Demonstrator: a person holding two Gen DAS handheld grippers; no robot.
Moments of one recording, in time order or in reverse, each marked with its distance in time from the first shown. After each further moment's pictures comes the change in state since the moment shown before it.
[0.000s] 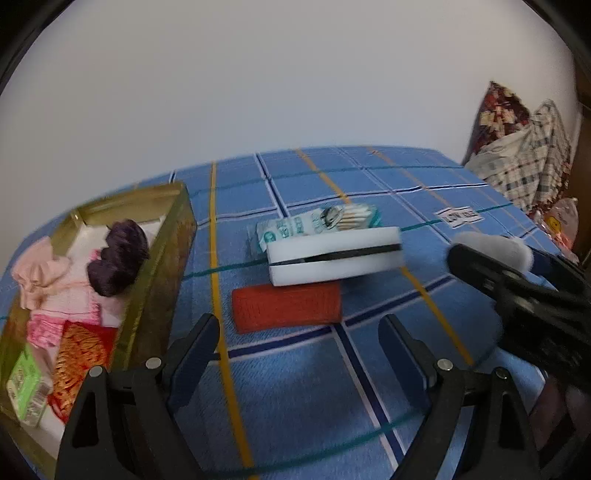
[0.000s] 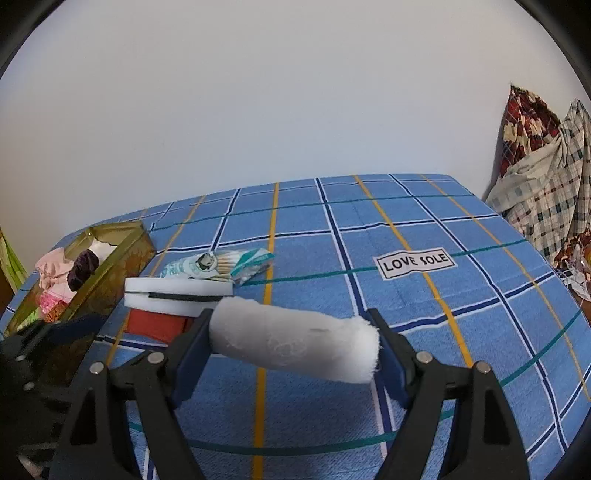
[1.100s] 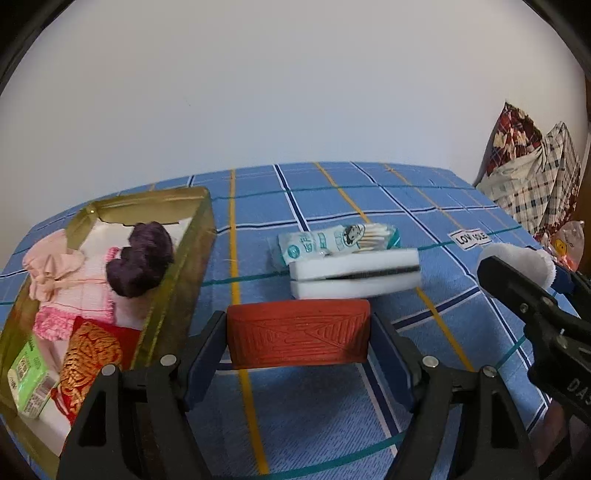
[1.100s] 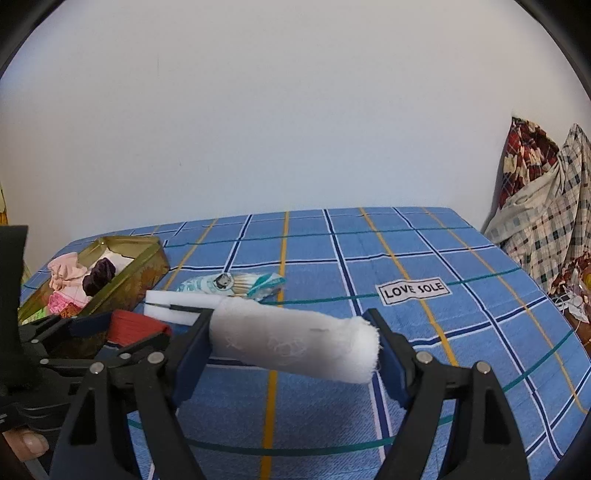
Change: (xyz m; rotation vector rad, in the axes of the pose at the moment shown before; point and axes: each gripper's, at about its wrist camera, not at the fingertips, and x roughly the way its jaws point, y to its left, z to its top) left arm -0.015 0.018 -0.006 -0.051 -0.078 0.033; right arm -0.023 0.011 -0.004 -0.058 -0.125 0.002
